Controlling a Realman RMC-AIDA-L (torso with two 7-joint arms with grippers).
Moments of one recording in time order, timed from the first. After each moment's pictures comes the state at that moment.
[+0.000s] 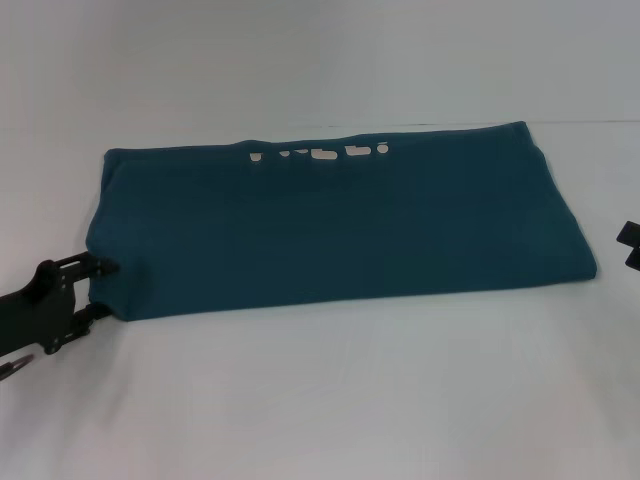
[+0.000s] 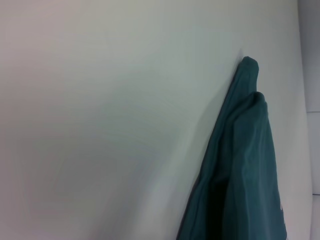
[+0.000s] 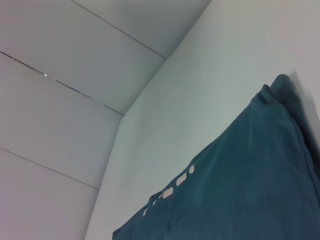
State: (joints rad) left arm -0.43 -2.10 0.43 0.61 2.12 1.13 -2.72; right arm 0.36 1.92 -0.54 -0.45 -1.79 -1.42 2.07
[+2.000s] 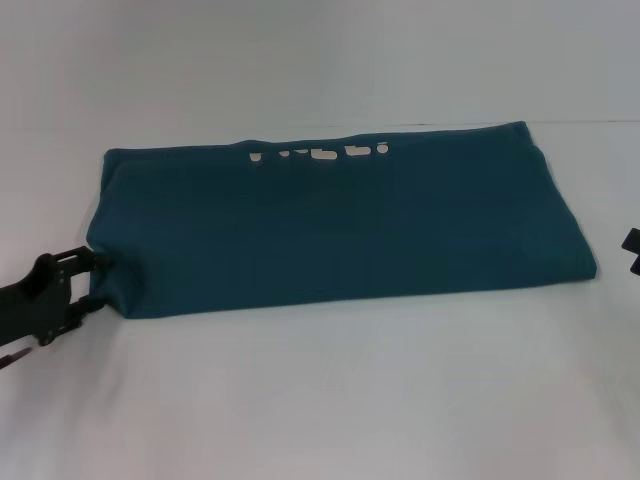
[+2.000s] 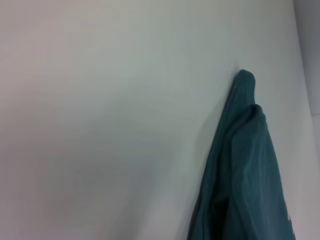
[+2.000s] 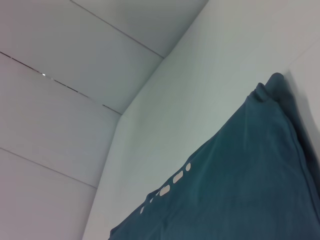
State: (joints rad) left arm -0.44 -2.10 0.46 0.61 2.12 1.09 -2.68; right arm 0.34 1.91 -0.54 -0.45 -1.79 -1.43 2.06
